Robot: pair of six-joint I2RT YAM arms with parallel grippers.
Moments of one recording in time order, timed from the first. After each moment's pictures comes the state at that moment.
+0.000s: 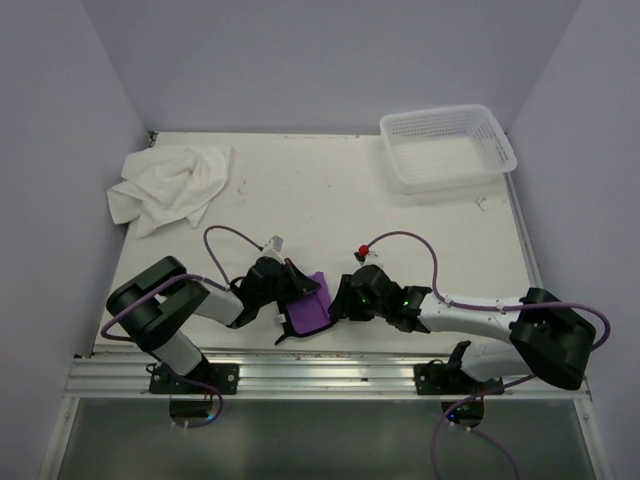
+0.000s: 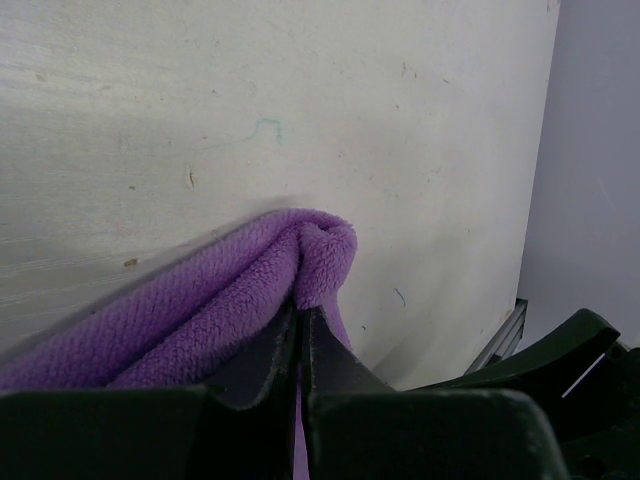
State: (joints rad) left arm -0.73 1.61 0.33 0.75 0.07 -1.14; right arm 1.00 1.30 0.52 -0.03 0.11 0.99
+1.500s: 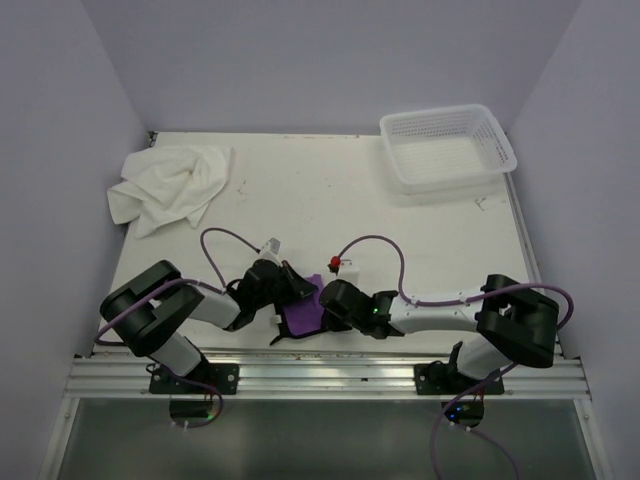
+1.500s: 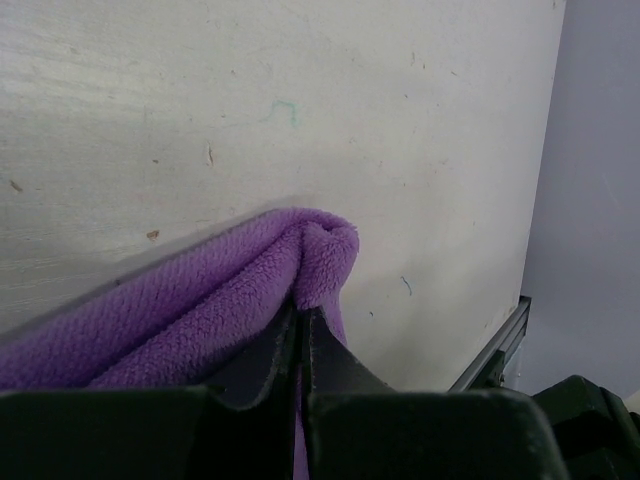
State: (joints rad) left arm -0.73 1.57 0.30 0.74 0.07 -1.14; right arm 1.18 1.50 0.67 -0.10 0.29 0.98
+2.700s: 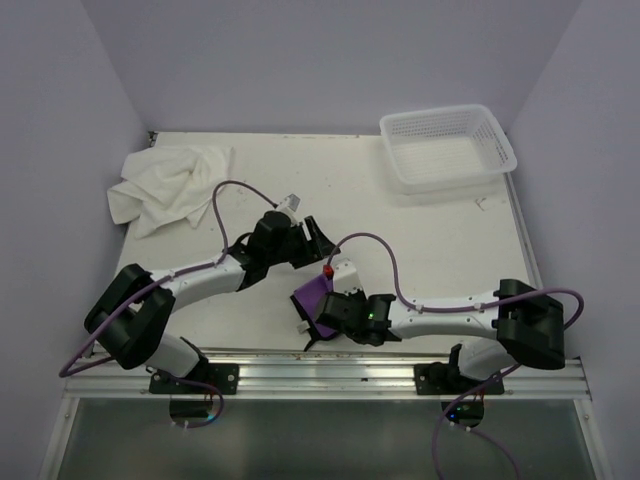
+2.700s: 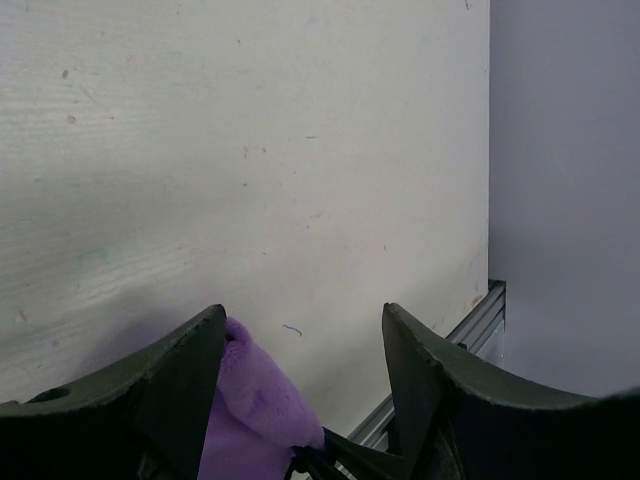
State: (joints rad) left arm -0.67 1.47 0.72 0.22 0.19 -0.96; right arm 1.29 1.45 0.80 -0.52 0.64 0.79
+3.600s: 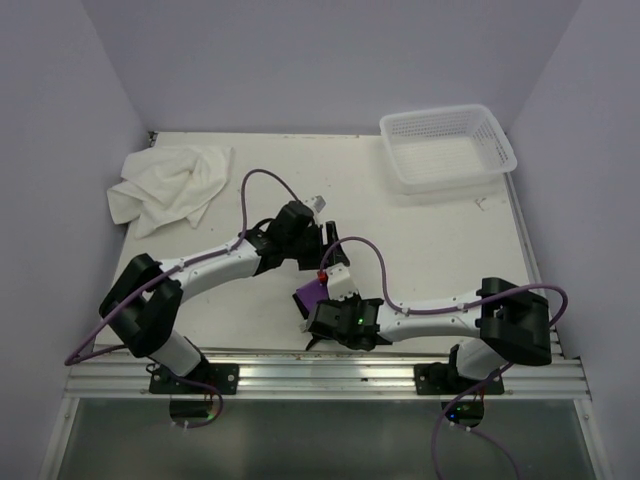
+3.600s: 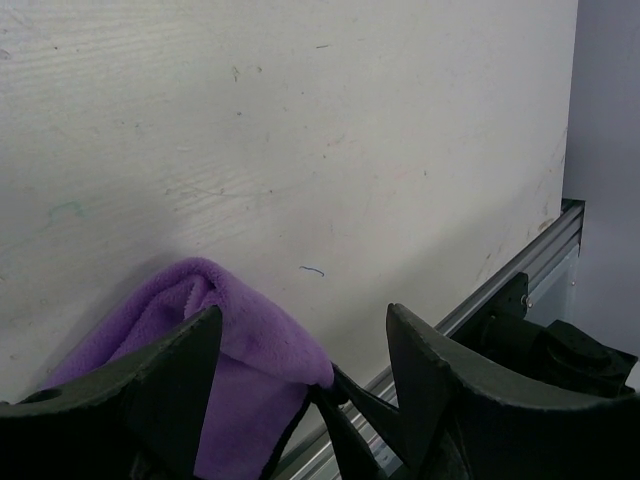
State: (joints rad) left arm -0.74 1.55 0.95 -0.14 0.25 -0.81; right arm 1.34 1.53 0.83 -0.55 0.73 0.79
